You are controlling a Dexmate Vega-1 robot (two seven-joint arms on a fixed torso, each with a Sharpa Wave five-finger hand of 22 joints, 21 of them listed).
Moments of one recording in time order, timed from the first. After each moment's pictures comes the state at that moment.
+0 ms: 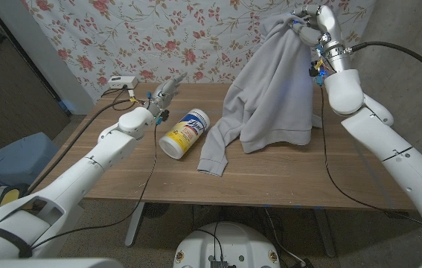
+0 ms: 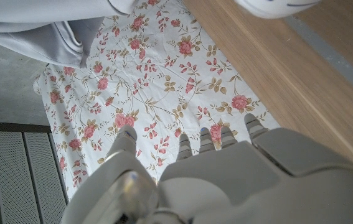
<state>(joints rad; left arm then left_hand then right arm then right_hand) 0.70 0.64 0.45 -1.51 -0.44 -0.05 0.03 0.19 0.05 0.40 -0.13 0.19 -0.06 -0.09 0.20 0.18 -0.10 0.04 0.25 0.20 -0.16 0.11 0.20 0.18 -0.18 0.19 0.29 0.20 -0.83 -0.72 -0.21 -1.97 -0.05 0.11 -0.38 1.33 0.10 0.25 -0.14 0.21 0.88 -0.01 0.52 0.37 0.79 0.02 0.71 0.41 1.11 -0.18 0.76 0.96 0.87 -0.11 1.04 0.37</state>
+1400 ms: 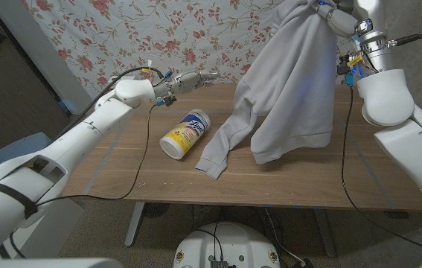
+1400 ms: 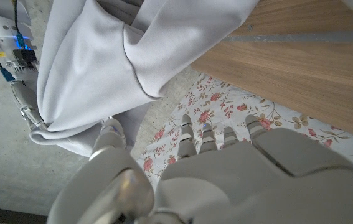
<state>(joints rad) 0.38 0.66 0.62 -1.35 -0.37 -0.23 -0.64 0.30 -0.04 0.38 -0.17 0.21 0.19 0.00 0.24 0.19 -0.05 0.09 0.24 0.20 -0.17 0.16 0.18 0.18 -0.18 0.21 0.25 0.20 -1.10 -0.70 0.07 -2.27 0.01 0.10 -0.32 1.35 0.10 0.23 -0.13 0.22 0.88 0.00 0.52 0.38 0.79 0.03 0.71 0.41 1.12 -0.18 0.74 0.99 0.83 -0.10 1.13 0.35</state>
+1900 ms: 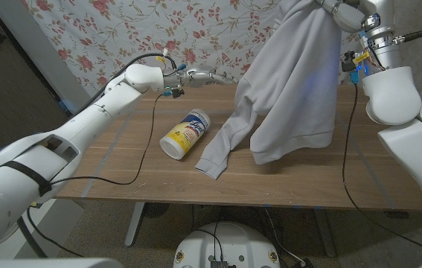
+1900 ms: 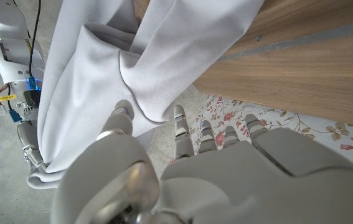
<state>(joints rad) 0.24 0.59 0.71 -1.26 -0.27 -0.27 -0.76 0.56 0.03 0.45 -0.18 0.19 0.42 -0.04 0.30 0.19 0.01 0.05 0.25 0.20 -0.15 0.17 0.19 0.18 -0.14 0.21 0.25 0.20 -1.10 -0.67 0.10 -2.27 0.01 0.14 -0.29 1.35 0.10 0.22 -0.13 0.22 0.88 0.00 0.51 0.39 0.79 0.03 0.71 0.41 1.12 -0.18 0.72 1.00 0.82 -0.10 1.17 0.34</state>
